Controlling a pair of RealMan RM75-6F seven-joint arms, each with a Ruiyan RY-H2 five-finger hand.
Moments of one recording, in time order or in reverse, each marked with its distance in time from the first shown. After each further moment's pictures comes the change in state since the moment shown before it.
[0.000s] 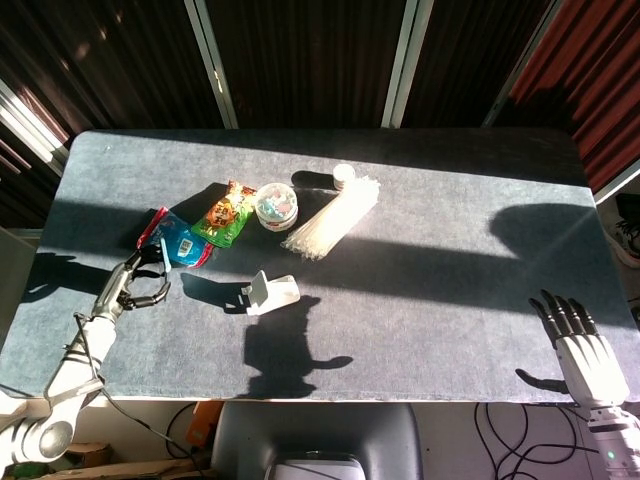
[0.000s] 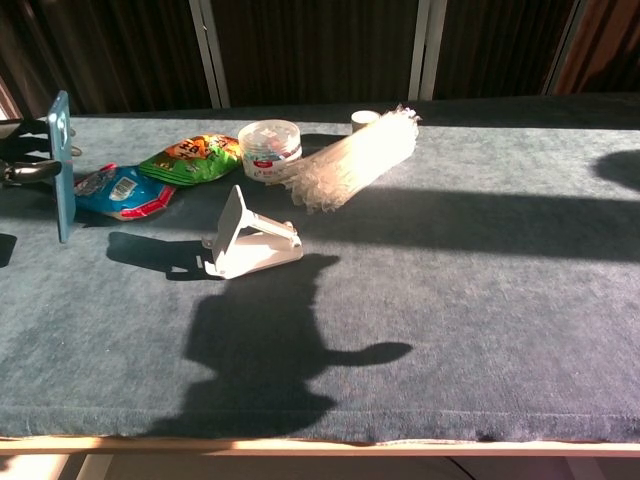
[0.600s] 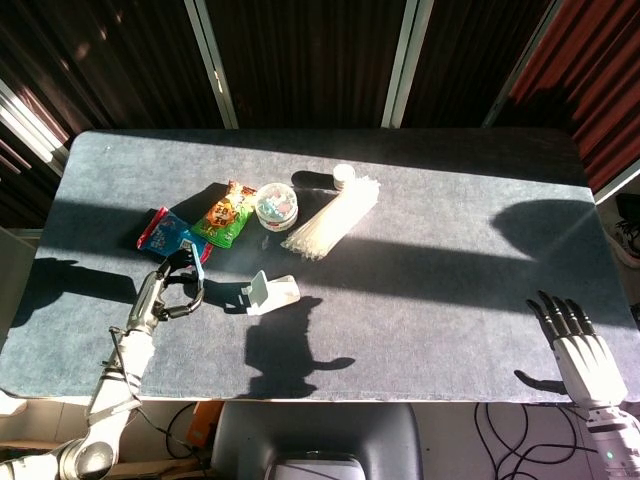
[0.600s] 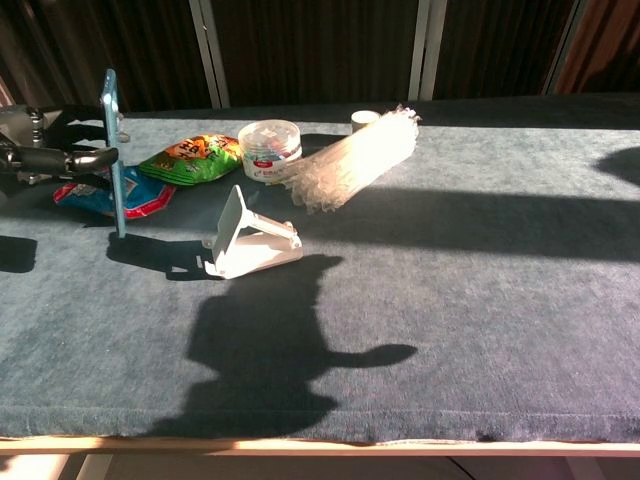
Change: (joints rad) left arm 0.001 -0.124 -0.027 -0.265 -0.167 0.209 0.340; right arm 0.004 0.000 -0.005 0.001 -0.005 -0.009 -0.004
